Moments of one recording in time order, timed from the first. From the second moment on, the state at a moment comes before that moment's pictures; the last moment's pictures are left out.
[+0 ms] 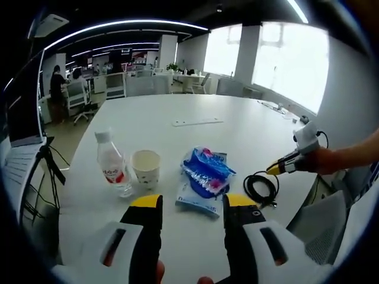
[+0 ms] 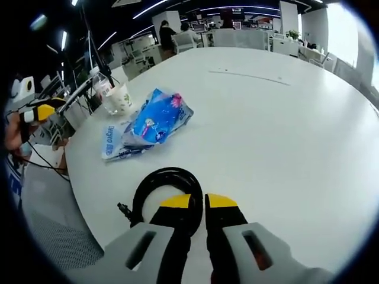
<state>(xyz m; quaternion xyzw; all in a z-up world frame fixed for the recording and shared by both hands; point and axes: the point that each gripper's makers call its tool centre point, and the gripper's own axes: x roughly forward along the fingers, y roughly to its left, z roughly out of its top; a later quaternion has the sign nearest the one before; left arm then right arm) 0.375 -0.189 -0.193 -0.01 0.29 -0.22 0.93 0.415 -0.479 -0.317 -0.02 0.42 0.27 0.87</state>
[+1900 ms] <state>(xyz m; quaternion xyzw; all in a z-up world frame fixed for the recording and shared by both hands) 0.369 -0.177 -0.195 -0.03 0.30 -0.17 0.94 0.489 -0.437 -0.299 -0.07 0.40 0.35 0.84</state>
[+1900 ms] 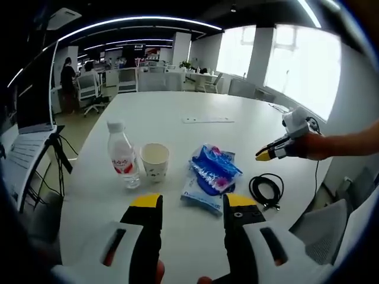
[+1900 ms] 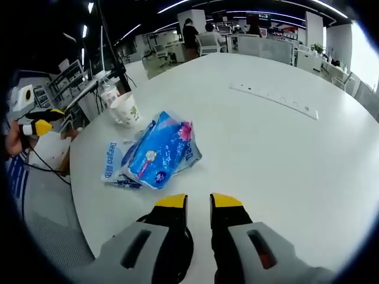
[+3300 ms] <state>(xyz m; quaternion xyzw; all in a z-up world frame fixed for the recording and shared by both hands) 0.349 -0.156 -0.188 -0.04 0.29 -0.14 0.94 0.565 -0.326 -0.306 -0.14 0.39 0.45 0.79</state>
